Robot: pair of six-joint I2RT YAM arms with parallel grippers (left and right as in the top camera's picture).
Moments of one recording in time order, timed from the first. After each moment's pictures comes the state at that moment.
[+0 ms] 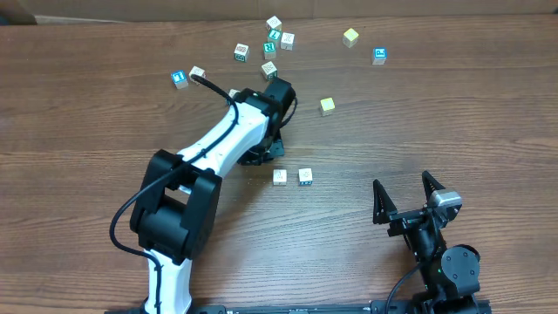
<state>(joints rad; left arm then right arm) -0.49 2.08 1.54 -1.02 -0.10 -0.69 0.22 0.01 0.02 -0.03 -0.01 0.17</state>
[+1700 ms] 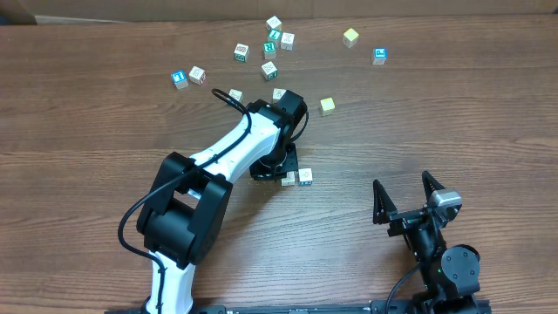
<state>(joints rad) -0.56 2.08 1.49 -0.99 0.07 -0.67 0.22 0.01 0.02 -0.03 0.00 0.17</state>
